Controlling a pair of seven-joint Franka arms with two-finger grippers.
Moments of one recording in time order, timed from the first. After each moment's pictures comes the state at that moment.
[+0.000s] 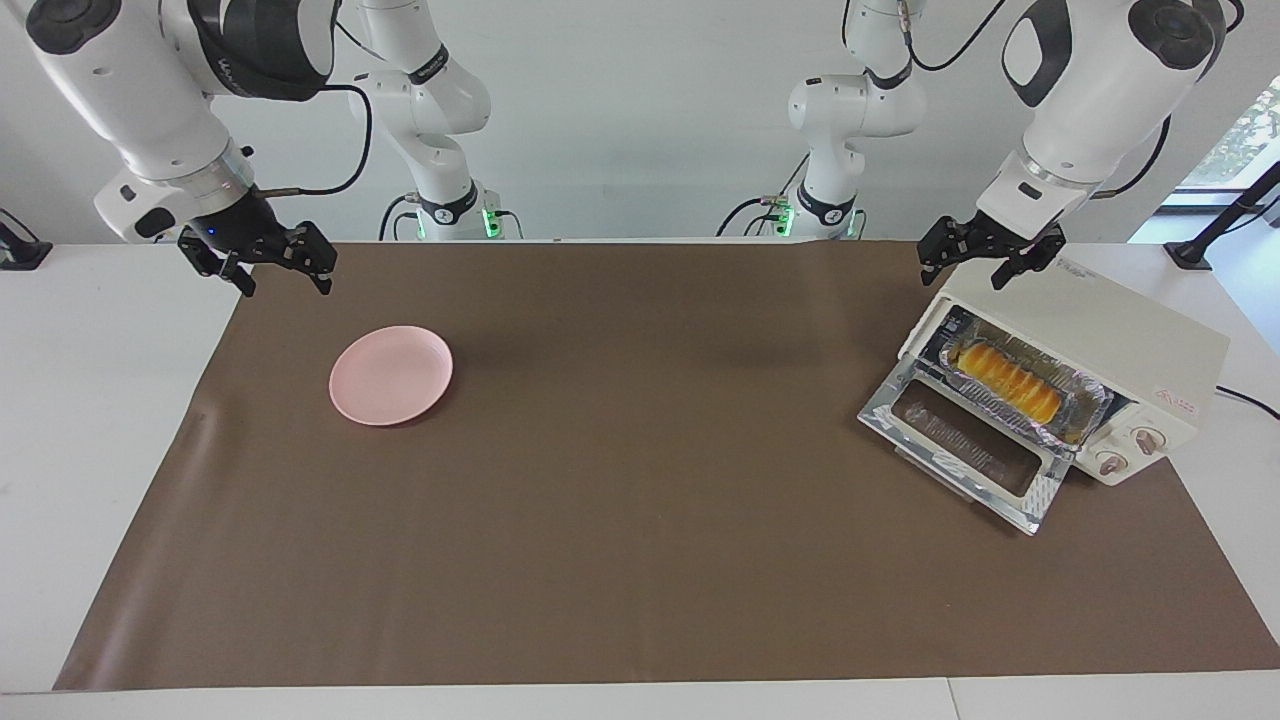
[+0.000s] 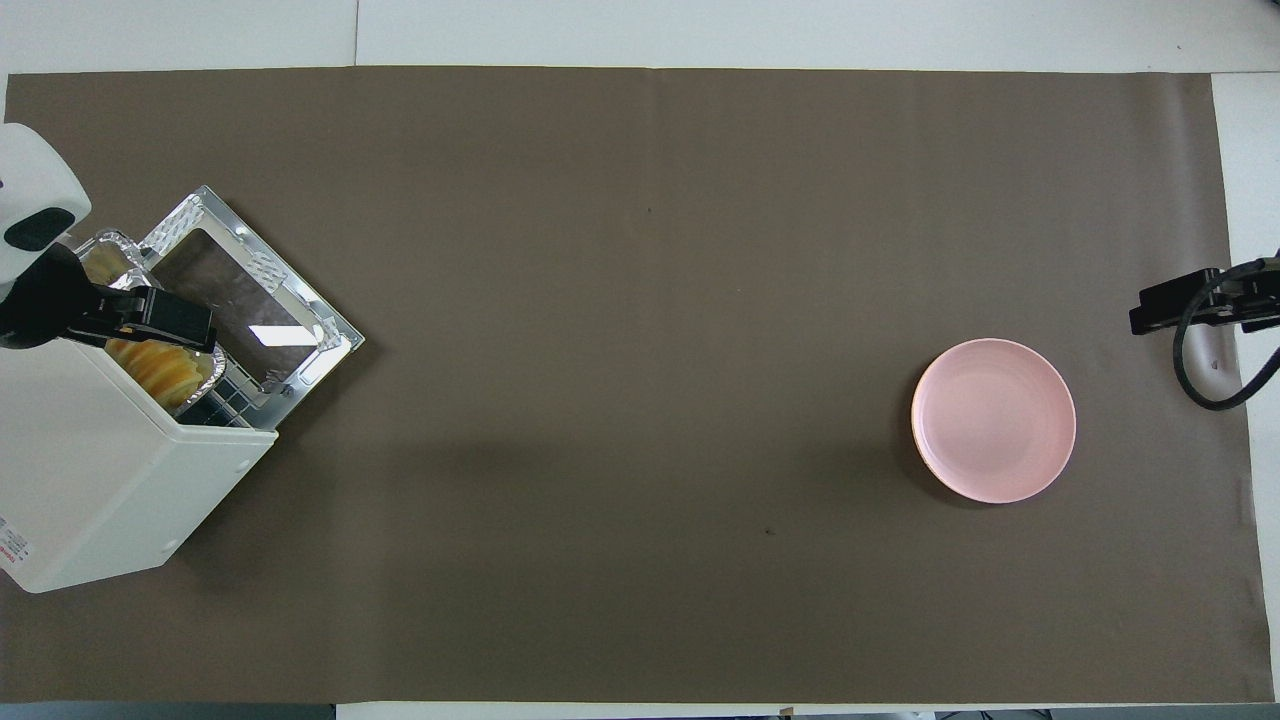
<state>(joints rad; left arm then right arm) -0.11 -0.03 0.01 -1.67 -0.03 1.56 0.04 -0.05 -0.02 -0.05 -1.68 0.01 1.60 -0.09</state>
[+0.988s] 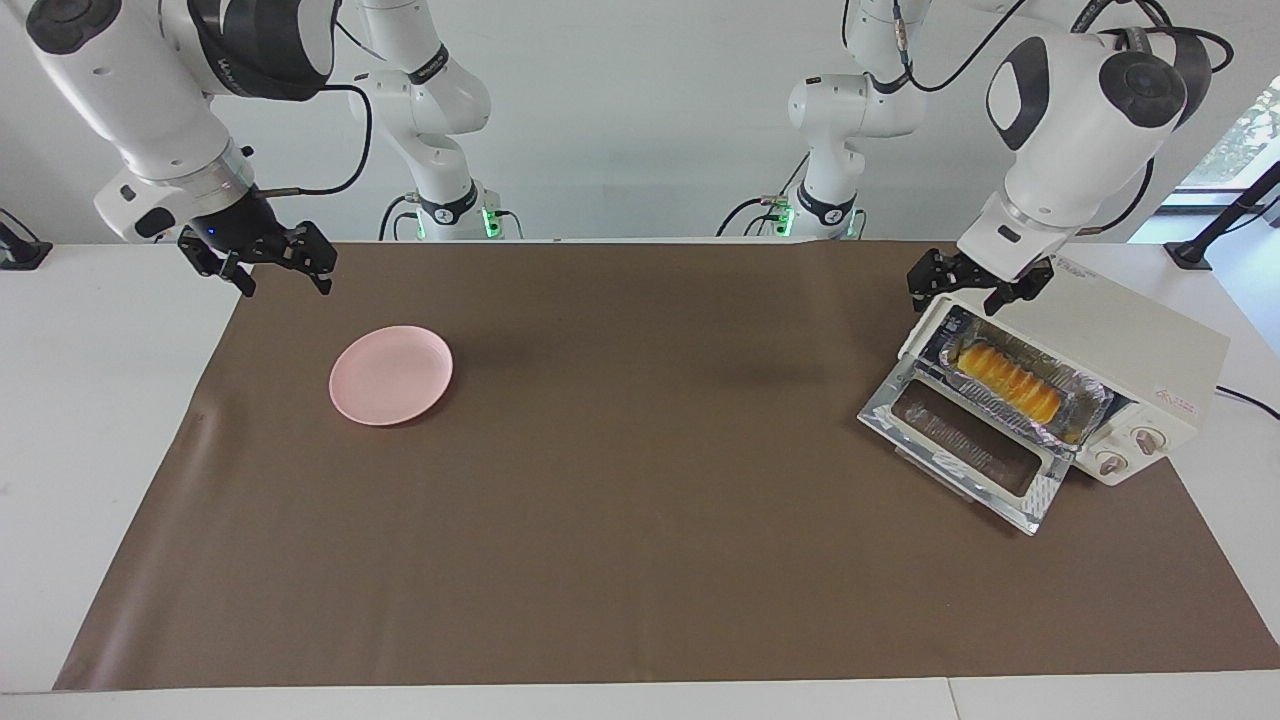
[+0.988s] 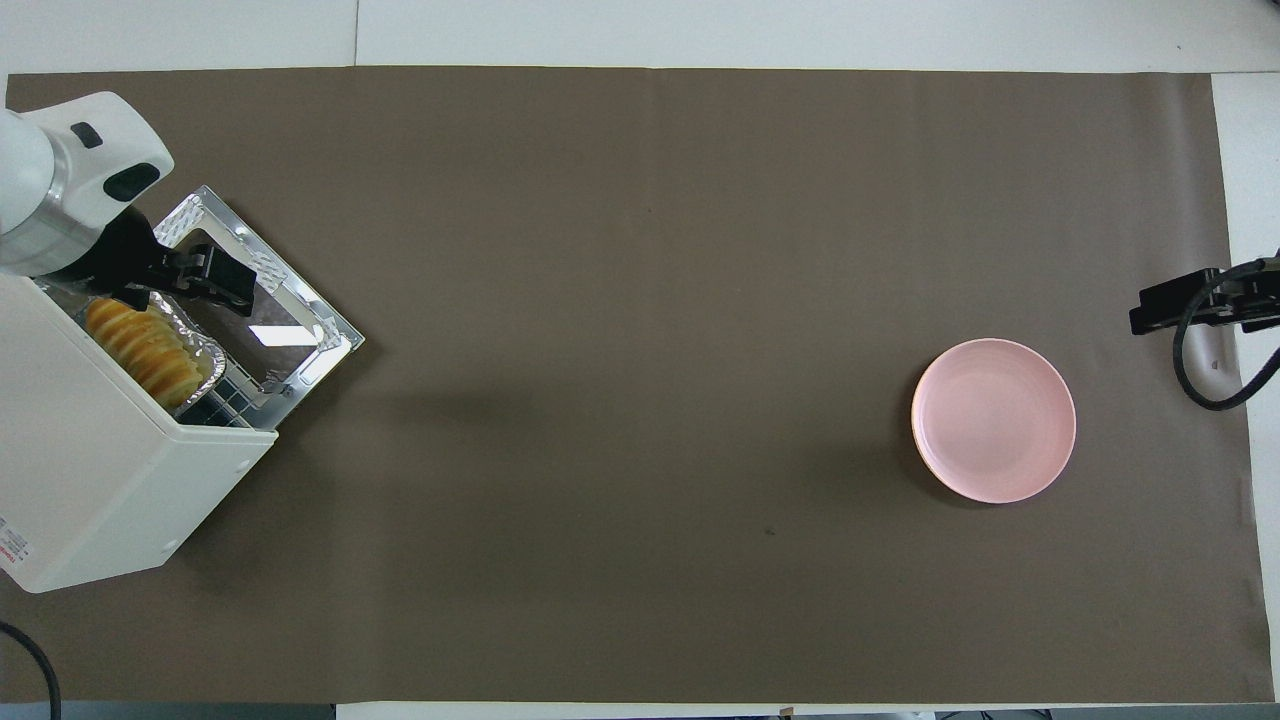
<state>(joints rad) -0.14 0.17 0.01 -1.54 0.02 1.57 -0.03 -0.05 -0.02 -0.05 -1.68 0.01 1.60 -0.09</state>
